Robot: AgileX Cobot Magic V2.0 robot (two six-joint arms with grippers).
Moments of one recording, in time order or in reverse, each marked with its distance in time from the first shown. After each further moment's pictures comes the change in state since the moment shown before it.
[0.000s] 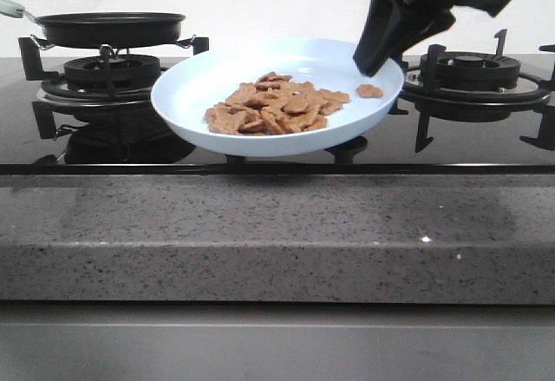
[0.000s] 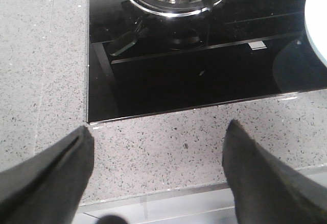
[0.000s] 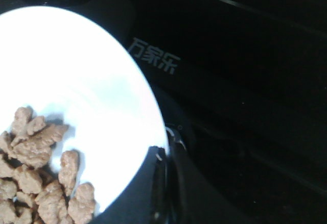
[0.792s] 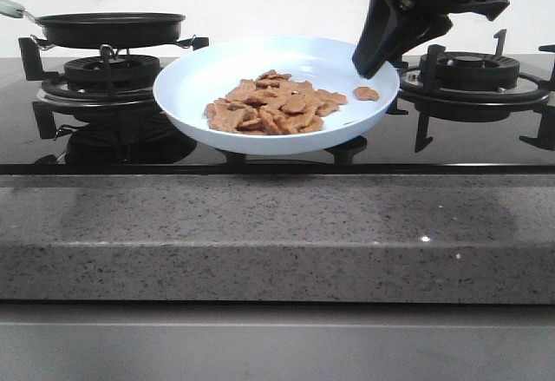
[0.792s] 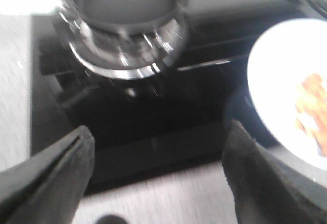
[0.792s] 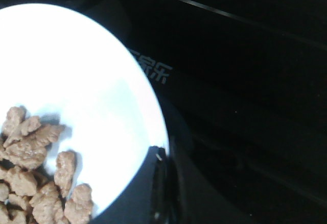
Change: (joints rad) left arm 0.004 0.266 -0.175 -0.213 -0.106 0.148; right arm 0.009 -0.002 0.057 -0.002 -0.105 0.000
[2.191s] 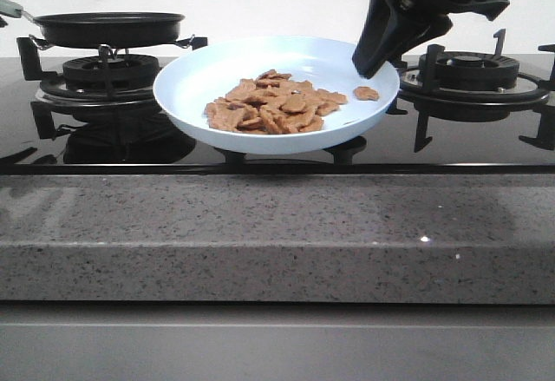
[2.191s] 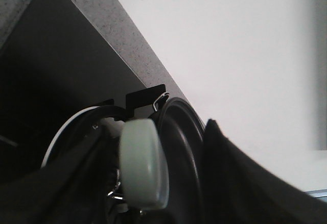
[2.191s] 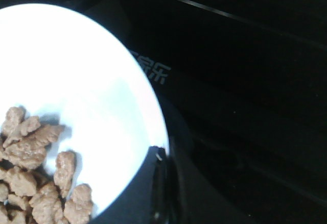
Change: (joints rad) left arm 0.527 1.000 -0.332 -1.630 0.064 0.792; right arm 0.000 0.000 0.000 0.000 0.000 0.000
